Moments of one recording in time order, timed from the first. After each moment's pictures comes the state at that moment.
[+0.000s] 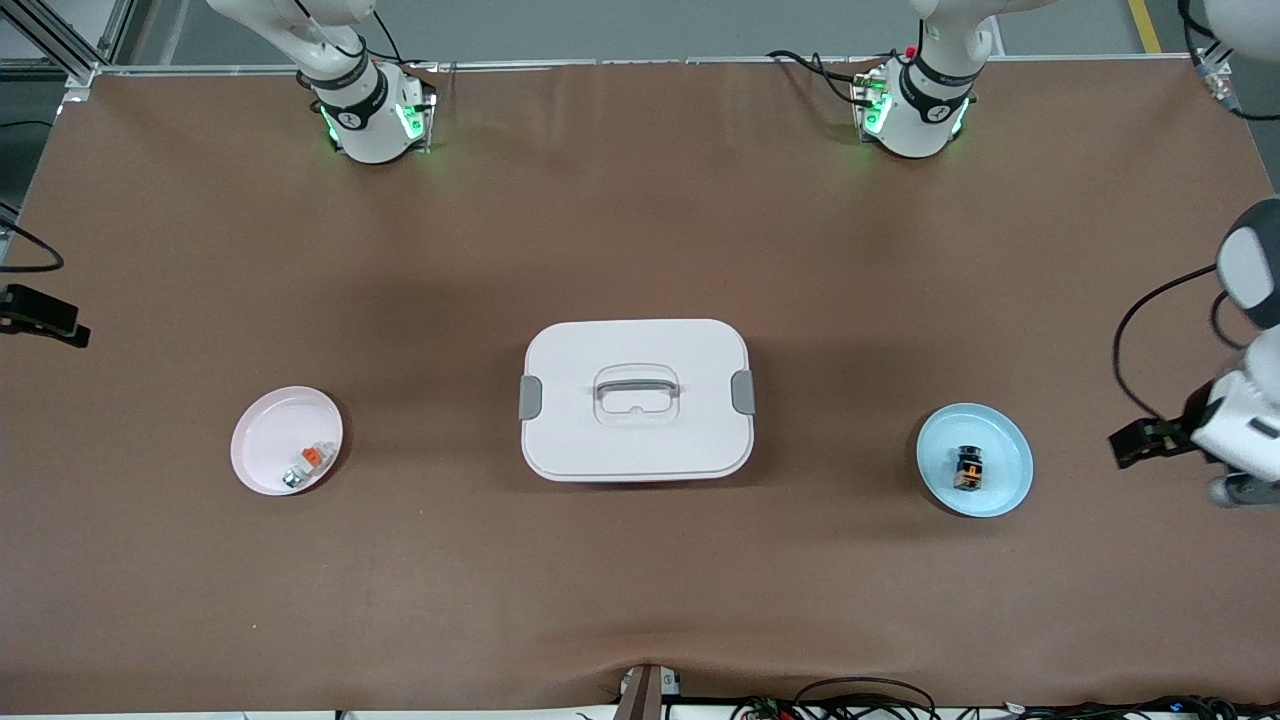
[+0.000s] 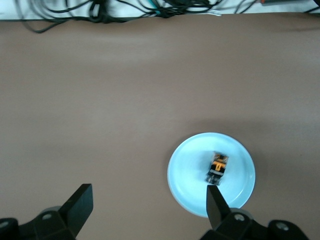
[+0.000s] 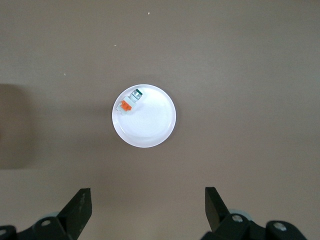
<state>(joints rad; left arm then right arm) 0.17 0.37 -0.14 -1.46 0.20 1.98 -0.06 -0.09 0.23 -0.07 -1.31 -0.01 1.52 -0.18</state>
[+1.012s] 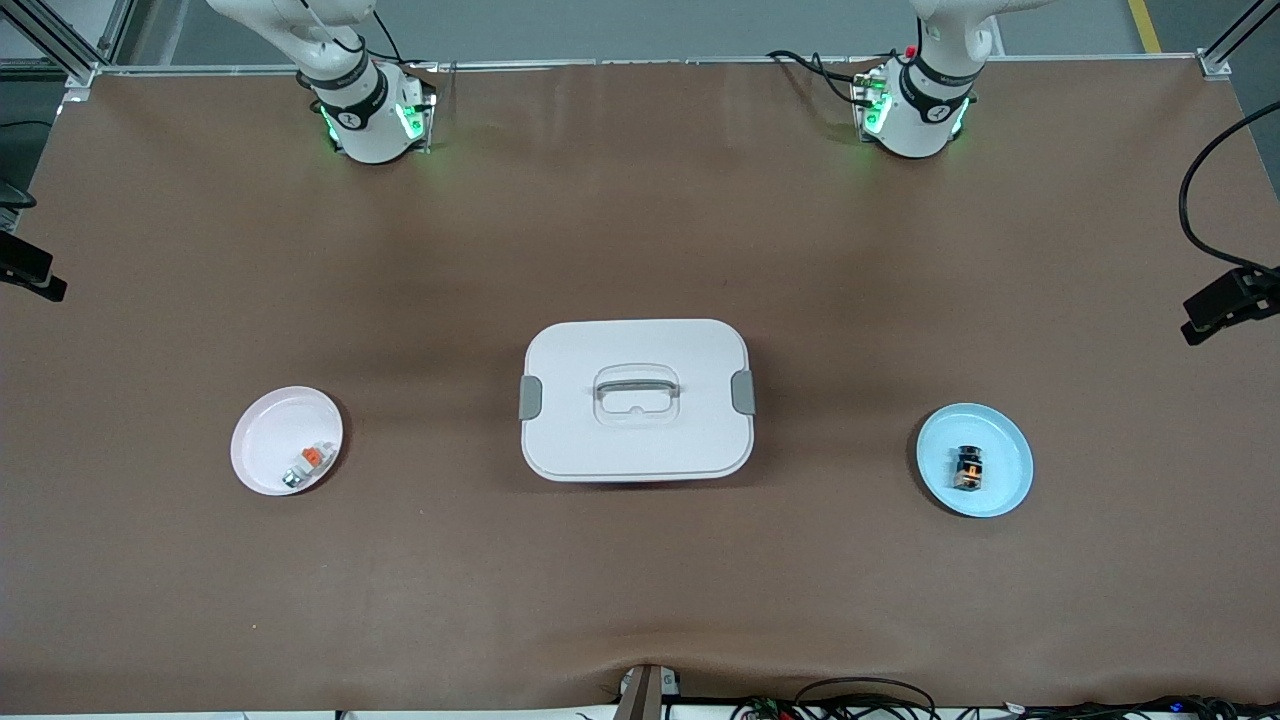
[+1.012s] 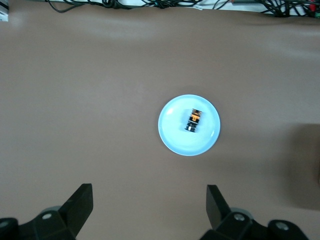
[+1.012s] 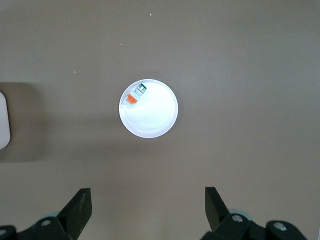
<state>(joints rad) 0.18 0.11 -0.15 -1.44 0.09 1.67 -0.06 -0.08 0.14 -0.05 -1.32 -0.02 1.46 -0.14</state>
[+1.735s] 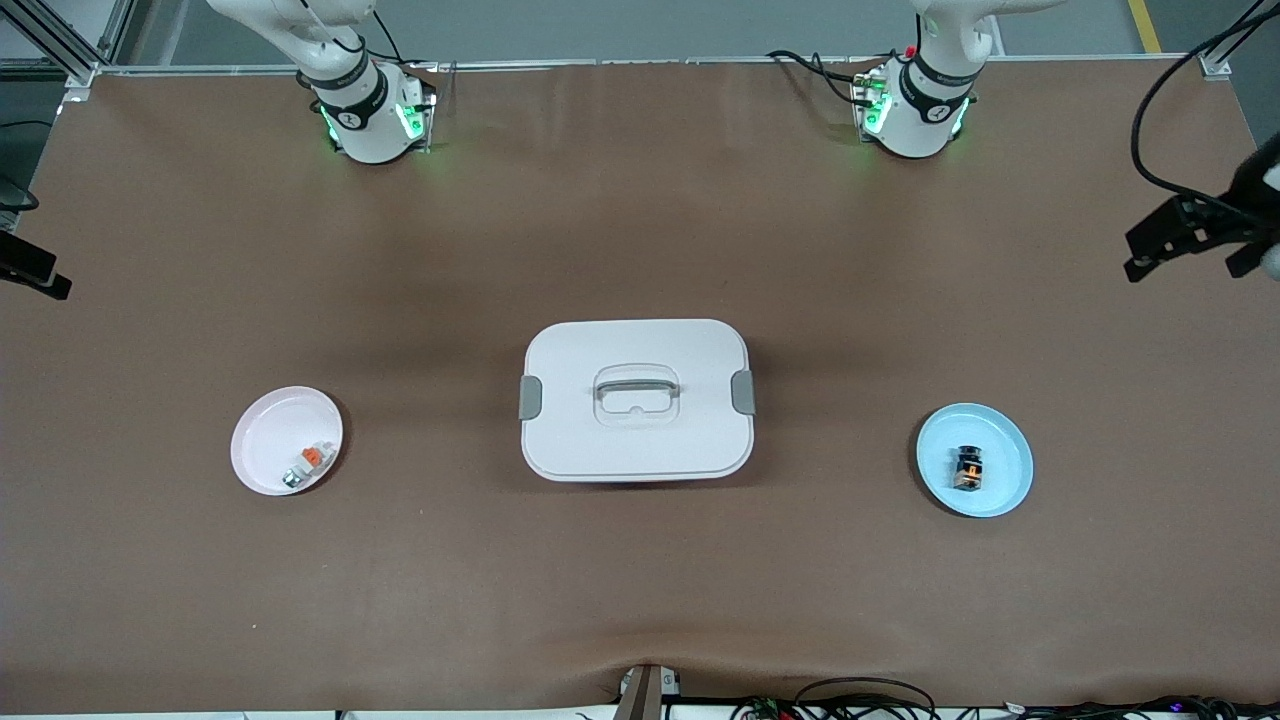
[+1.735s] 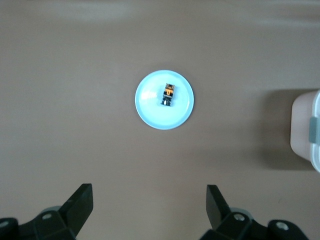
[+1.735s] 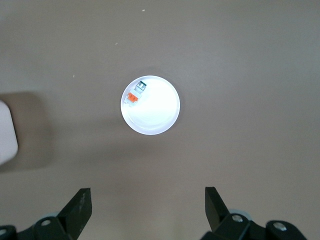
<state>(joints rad) 0.01 -0.02 -0.08 -1.53 0.06 1.58 -0.07 -0.08 0.14 -0.05 -1.32 0.00 1.45 -0.01</state>
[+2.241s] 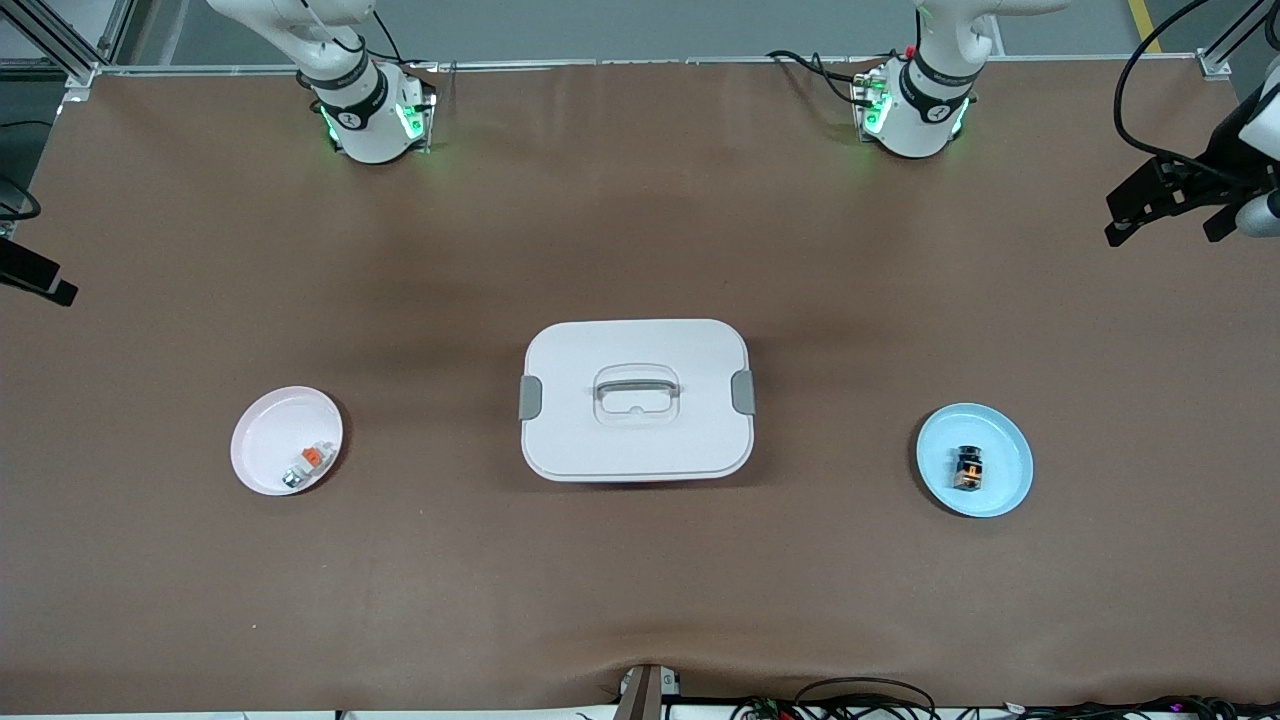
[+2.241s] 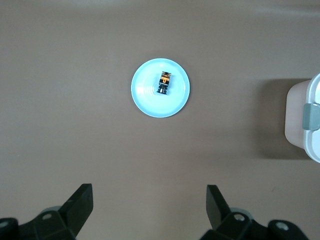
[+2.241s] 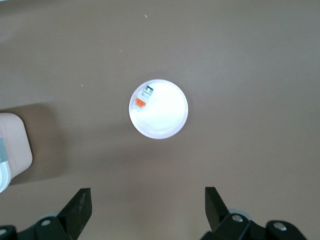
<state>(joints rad) -0.04 -0.10 -0.03 -1.61 0.04 1.58 -0.08 -0.08 0.12 -0.05 -1.35 0.04 1.49 0.00</state>
